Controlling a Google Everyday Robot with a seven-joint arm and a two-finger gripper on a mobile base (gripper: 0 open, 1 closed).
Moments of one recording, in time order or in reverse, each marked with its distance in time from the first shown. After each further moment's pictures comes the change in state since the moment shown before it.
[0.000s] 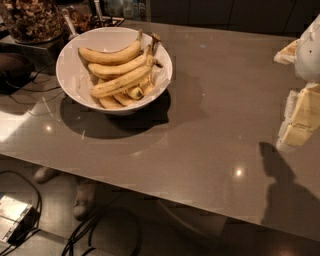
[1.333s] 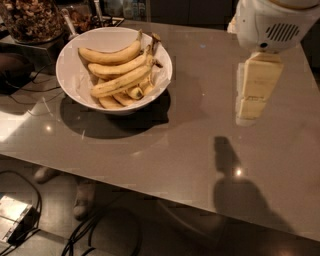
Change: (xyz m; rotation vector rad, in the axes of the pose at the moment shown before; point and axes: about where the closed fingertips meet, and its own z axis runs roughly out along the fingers) arm -0.086 -0.012 -0.019 0.060 0.091 -0.185
